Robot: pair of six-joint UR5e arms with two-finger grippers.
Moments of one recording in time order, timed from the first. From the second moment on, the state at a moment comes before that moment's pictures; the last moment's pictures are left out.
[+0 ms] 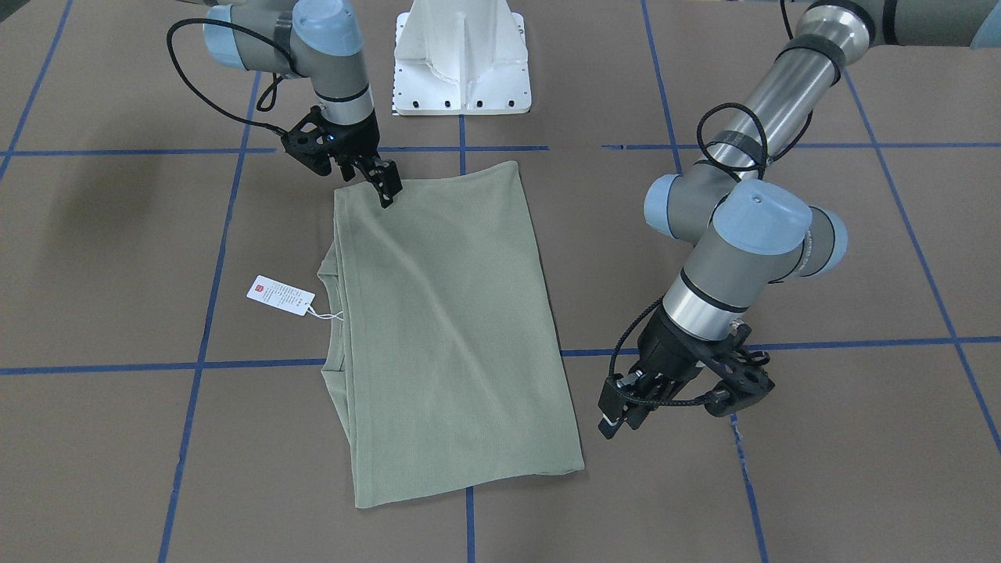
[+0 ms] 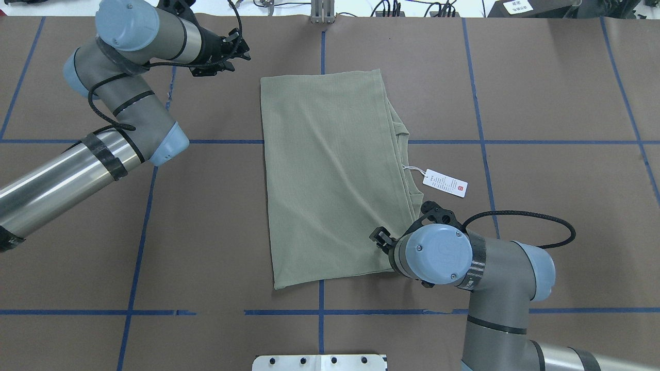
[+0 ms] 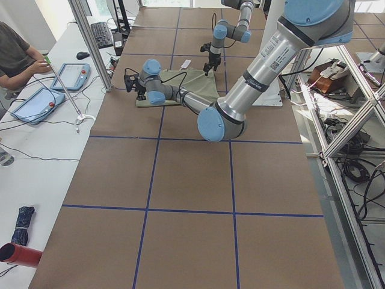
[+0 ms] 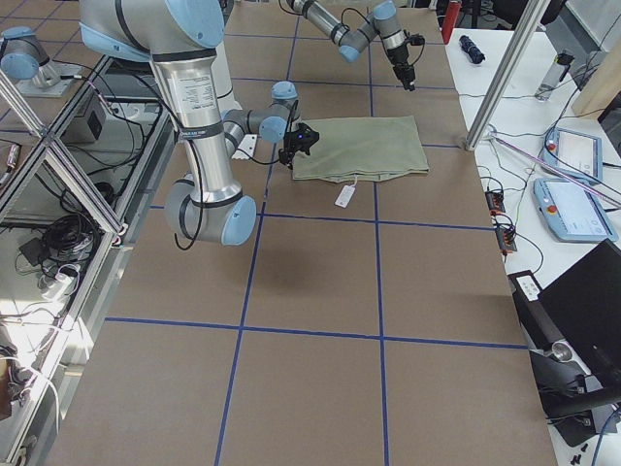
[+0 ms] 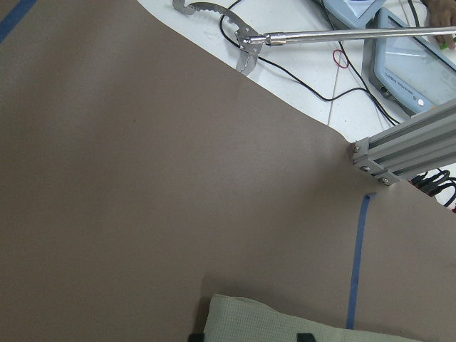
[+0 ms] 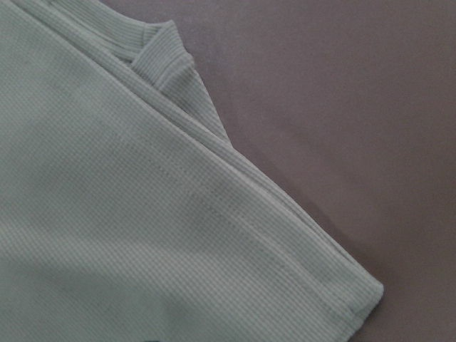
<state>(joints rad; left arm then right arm) -0.87 -2.32 -1.16 -2.43 -1.89 -1.56 0.29 -1.21 1.88 -1.48 1.63 2.11</state>
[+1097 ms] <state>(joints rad) -0.87 -2.31 -1.18 -2.42 -1.89 -1.56 0.29 -1.20 1.88 -1.48 1.64 2.07</state>
